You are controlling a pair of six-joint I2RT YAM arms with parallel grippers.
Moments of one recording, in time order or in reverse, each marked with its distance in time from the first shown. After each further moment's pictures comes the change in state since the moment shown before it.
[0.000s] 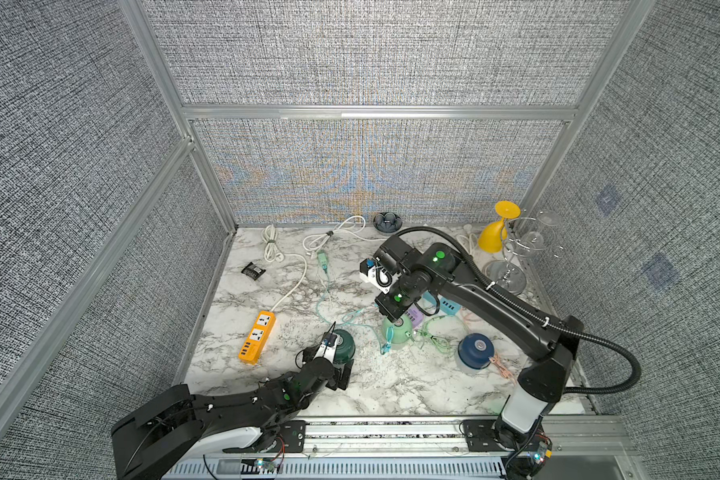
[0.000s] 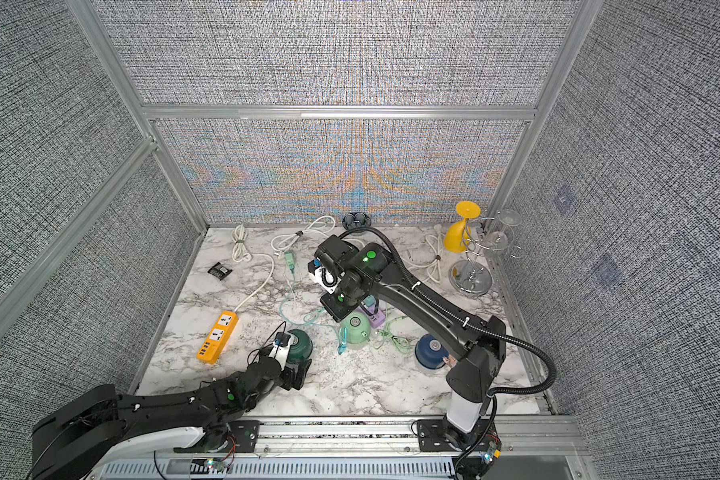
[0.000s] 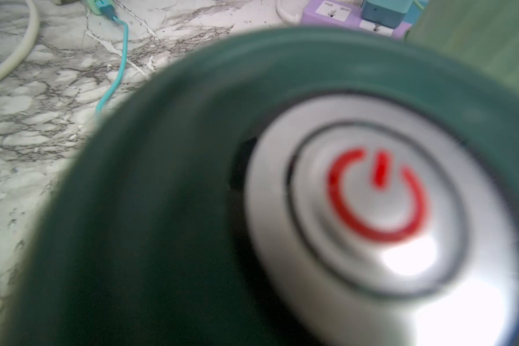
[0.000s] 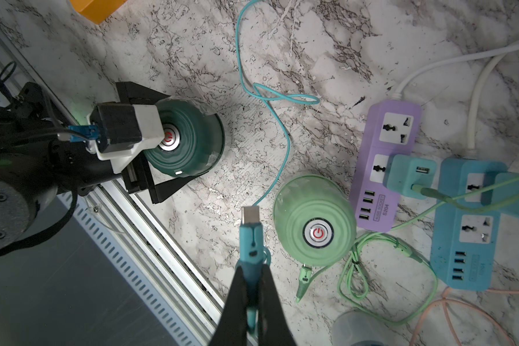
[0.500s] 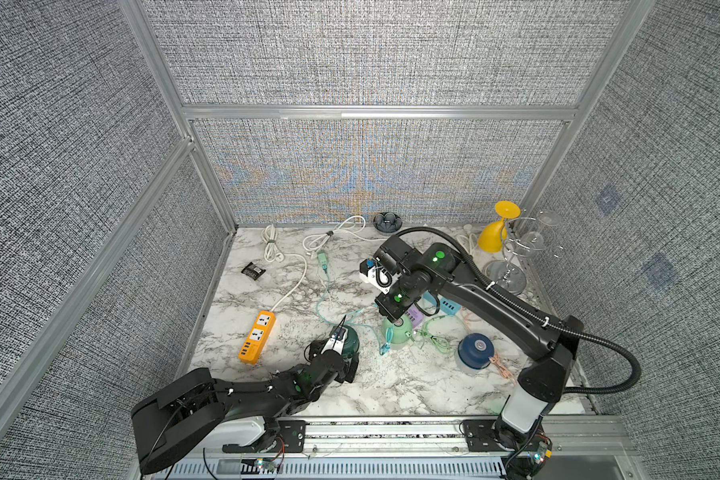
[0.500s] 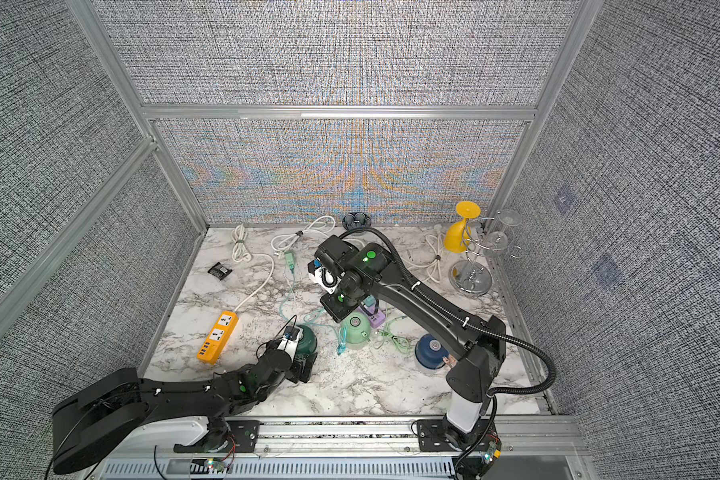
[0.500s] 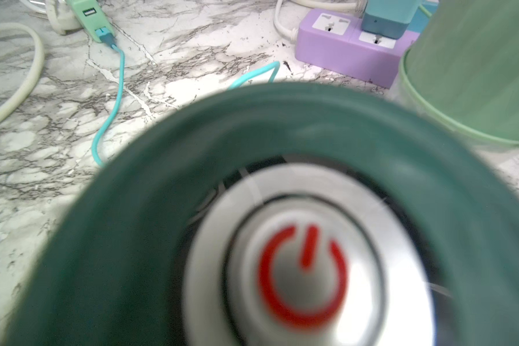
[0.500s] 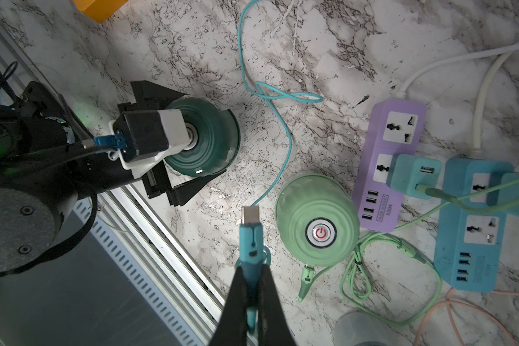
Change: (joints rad) left arm 0.000 0.153 0.095 0.047 -0.037 0.037; right arm 0.000 0.000 -0.005 0.000 -0.008 0.000
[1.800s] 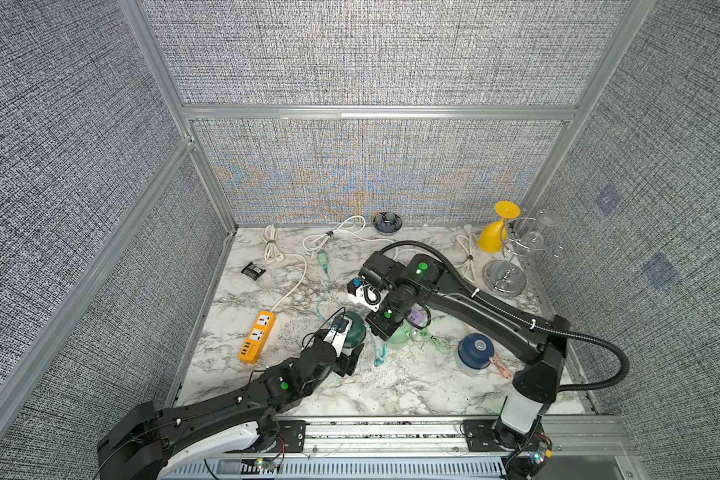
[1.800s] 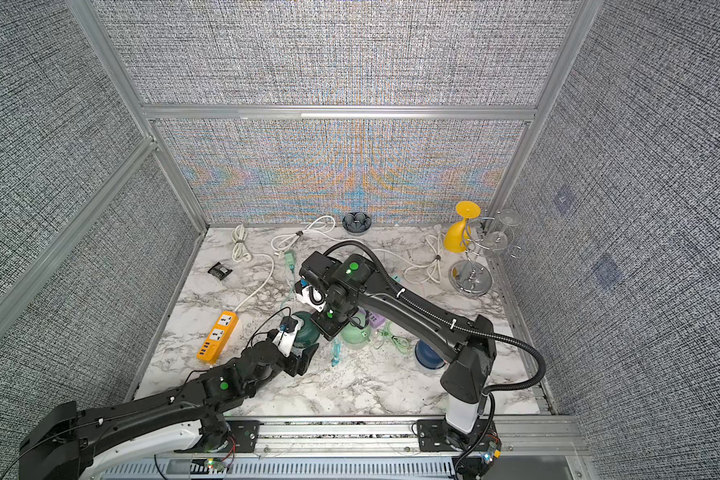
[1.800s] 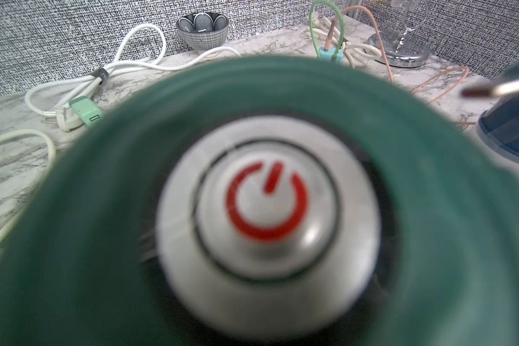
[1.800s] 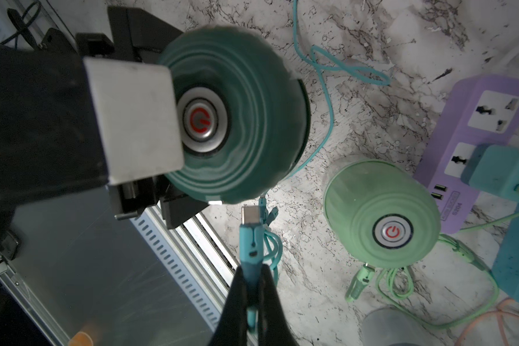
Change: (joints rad) left arm 0.000 -0.332 0.137 -0.300 0.087 0.130; right arm 0.105 0.044 0.005 -0.057 -0.053 0.026
